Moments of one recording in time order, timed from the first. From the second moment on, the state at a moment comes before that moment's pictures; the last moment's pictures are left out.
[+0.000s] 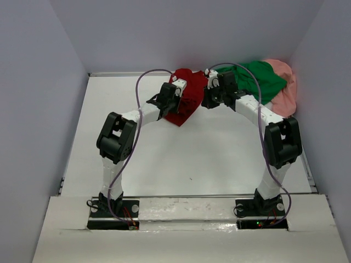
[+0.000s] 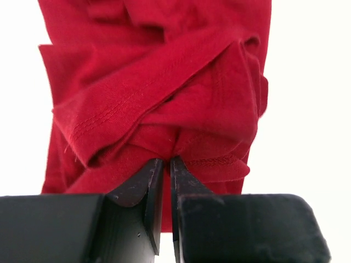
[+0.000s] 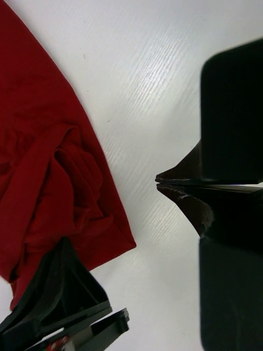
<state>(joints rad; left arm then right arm) -0.52 2.03 1.42 -0.03 -0.03 -0.02 0.35 1.84 1.49 -0.33 -0.32 0.02</state>
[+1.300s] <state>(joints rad) -0.42 2.19 1.61 -0.01 -0.10 -0.04 0.35 1.92 1.43 -0.34 -0.52 0.08</state>
